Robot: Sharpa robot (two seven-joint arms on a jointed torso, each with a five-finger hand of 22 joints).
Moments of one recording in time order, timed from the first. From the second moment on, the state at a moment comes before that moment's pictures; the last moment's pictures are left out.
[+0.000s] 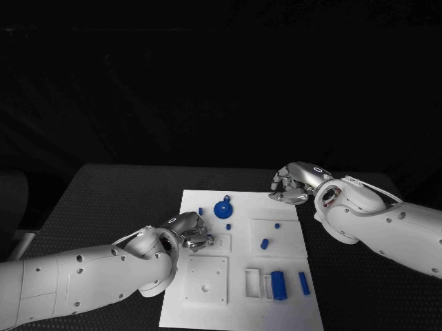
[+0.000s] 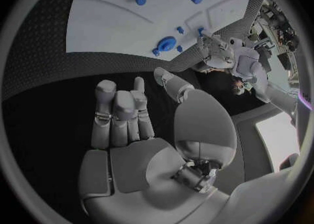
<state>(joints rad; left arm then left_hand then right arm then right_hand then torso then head) 1.12 -0.73 -0.24 1.52 -1.25 -0.53 -0.37 0.88 -0.03 0.63 -0.17 0.39 1.08 0.09 0.44 0.64 1.47 -0.09 0.78 0.64 1.20 -0.17 1.38 0.74 0.06 0.98 -0.15 1.12 1.30 1.18 -0.76 -0.04 1.40 -1.51 -0.40 -0.22 0.98 -0.26 0.67 -0.14 0.17 1.04 0.08 0.34 0.48 1.10 -0.02 1.16 1.11 1.31 -0.13 1.22 1.02 0.23 1.21 -0.05 0.94 1.31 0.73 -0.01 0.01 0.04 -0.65</state>
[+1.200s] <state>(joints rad) 1.12 -0.72 -0.24 1.52 -1.26 -0.48 -0.39 0.87 -0.14 0.62 -0.08 0.36 1.15 0.02 0.42 0.80 1.44 -0.11 0.81 0.61 1.23 -0.21 1.41 0.69 0.08 0.98 -0.15 1.14 1.27 1.18 -0.76 -0.04 1.40 -1.51 -0.39 -0.22 0.98 -0.26 0.67 -0.14 0.17 1.04 0.08 0.33 0.48 1.10 -0.02 1.16 1.11 1.31 -0.13 1.22 1.02 0.23 1.21 -0.05 0.94 1.31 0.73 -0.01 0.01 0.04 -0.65</state>
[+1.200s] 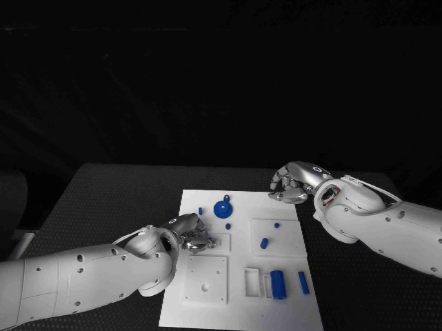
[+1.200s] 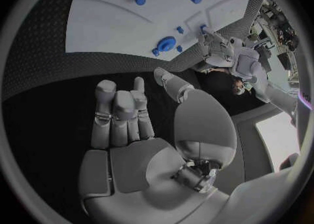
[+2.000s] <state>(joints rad) 1.11 -0.74 -0.24 1.53 -1.22 -0.52 -0.38 0.85 -0.08 0.61 -0.12 0.39 1.16 0.01 0.41 0.81 1.44 -0.11 0.83 0.59 1.23 -0.21 1.43 0.66 0.08 0.96 -0.14 1.17 1.25 1.18 -0.75 -0.04 1.40 -1.51 -0.39 -0.22 0.98 -0.26 0.67 -0.14 0.17 1.04 0.08 0.33 0.48 1.10 -0.02 1.16 1.11 1.31 -0.13 1.22 1.02 0.23 1.21 -0.05 0.94 1.31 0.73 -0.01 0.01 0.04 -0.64</state>
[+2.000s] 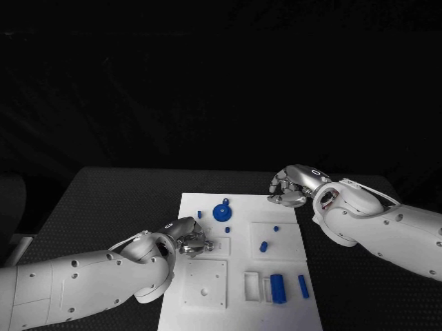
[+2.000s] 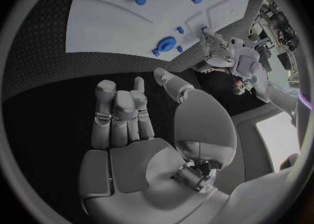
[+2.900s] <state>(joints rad) 1.11 -0.73 -0.24 1.52 -1.20 -0.54 -0.38 0.83 -0.06 0.63 -0.14 0.33 1.16 0.01 0.40 0.82 1.44 -0.11 0.84 0.58 1.23 -0.21 1.44 0.64 0.08 0.95 -0.14 1.18 1.23 1.18 -0.76 -0.04 1.39 -1.51 -0.39 -0.22 0.97 -0.26 0.67 -0.13 0.19 1.04 0.08 0.33 0.48 1.10 -0.02 1.16 1.11 1.31 -0.13 1.22 1.02 0.23 1.21 -0.05 0.94 1.31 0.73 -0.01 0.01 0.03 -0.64</state>
